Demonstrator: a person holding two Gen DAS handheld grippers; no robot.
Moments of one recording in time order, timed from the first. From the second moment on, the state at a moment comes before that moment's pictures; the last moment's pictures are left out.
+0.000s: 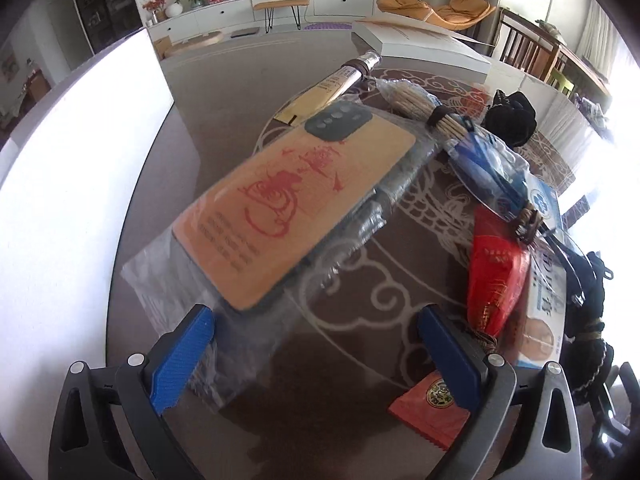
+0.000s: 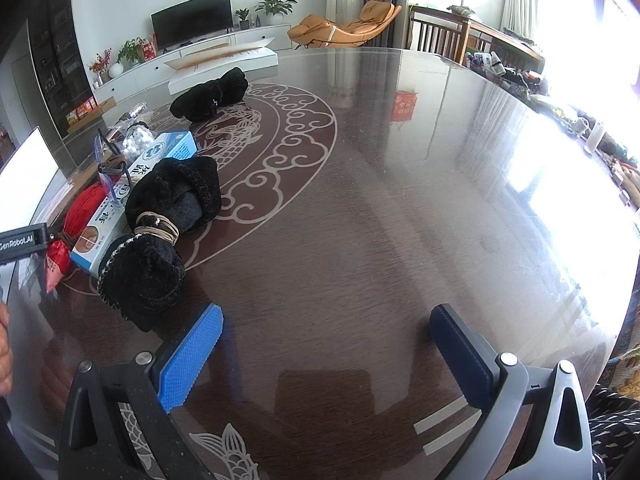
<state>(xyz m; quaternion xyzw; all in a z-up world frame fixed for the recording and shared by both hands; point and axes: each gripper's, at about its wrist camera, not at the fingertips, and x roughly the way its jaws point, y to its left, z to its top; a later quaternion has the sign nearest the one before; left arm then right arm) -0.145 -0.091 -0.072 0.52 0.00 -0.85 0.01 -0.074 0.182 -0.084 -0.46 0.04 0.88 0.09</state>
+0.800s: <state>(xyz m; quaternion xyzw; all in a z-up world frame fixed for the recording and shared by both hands) -0.215 -0.094 -0.042 0.51 -0.10 -0.85 0.00 -0.074 0.182 -0.084 -0.46 0.04 0.88 0.09</state>
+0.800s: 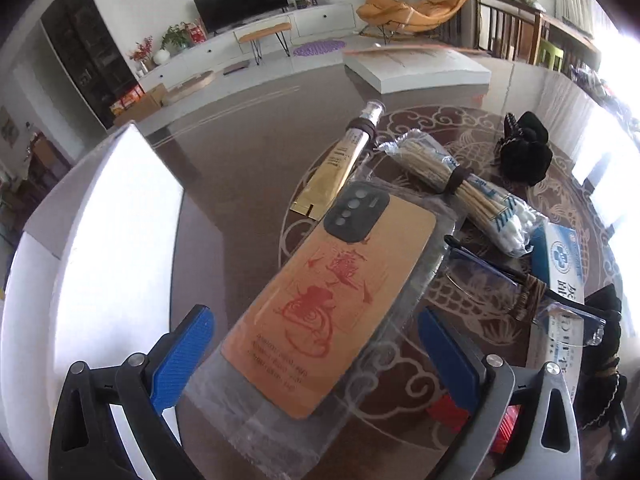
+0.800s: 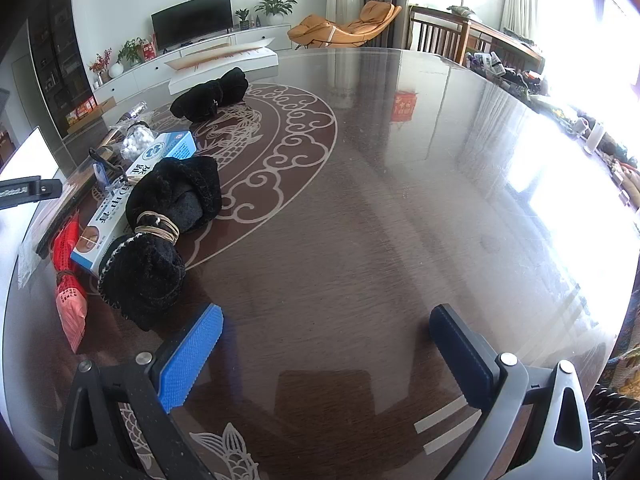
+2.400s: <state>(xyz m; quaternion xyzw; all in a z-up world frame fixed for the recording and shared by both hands) -0.084 -0.081 -0.070 0.48 0.01 -0.87 0.04 -0.075 0.182 -0.084 -0.46 0.04 0.88 0.09</state>
